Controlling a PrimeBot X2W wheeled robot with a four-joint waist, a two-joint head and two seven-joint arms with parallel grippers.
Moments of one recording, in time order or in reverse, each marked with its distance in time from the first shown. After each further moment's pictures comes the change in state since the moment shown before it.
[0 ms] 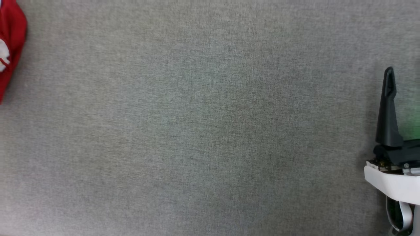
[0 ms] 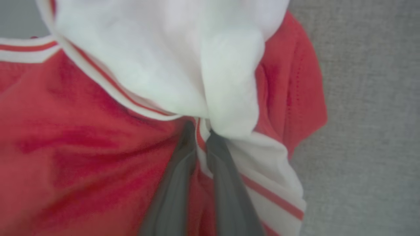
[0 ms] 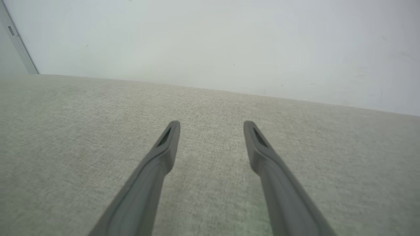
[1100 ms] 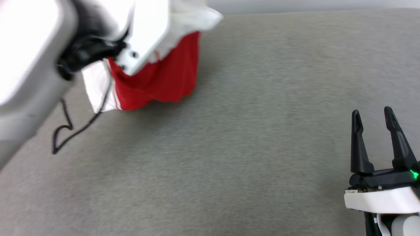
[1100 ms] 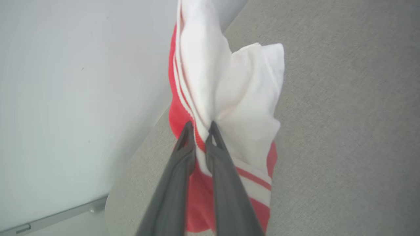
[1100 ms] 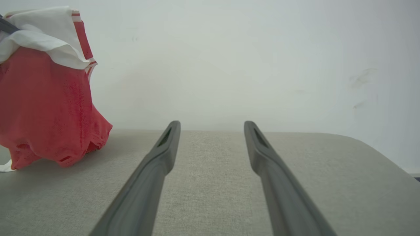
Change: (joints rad) left arm -0.364 -0.177 -0.574 -0.431 -0.039 0.000 0.101; right arm 0.113 -0.001 0.040 0.188 0.160 0.000 0.000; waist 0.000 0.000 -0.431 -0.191
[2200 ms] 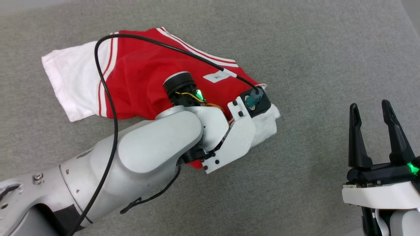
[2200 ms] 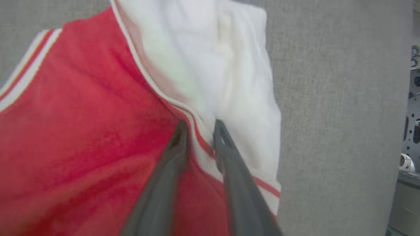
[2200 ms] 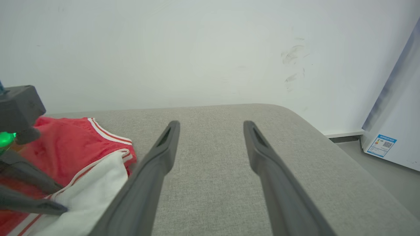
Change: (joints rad) left arm 0.229 -0.275 -0.370 0.155 0.035 0.000 -0.195; right arm -0.028 0.000 0.018 0.000 0.044 0.000 0.000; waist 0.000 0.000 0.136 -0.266
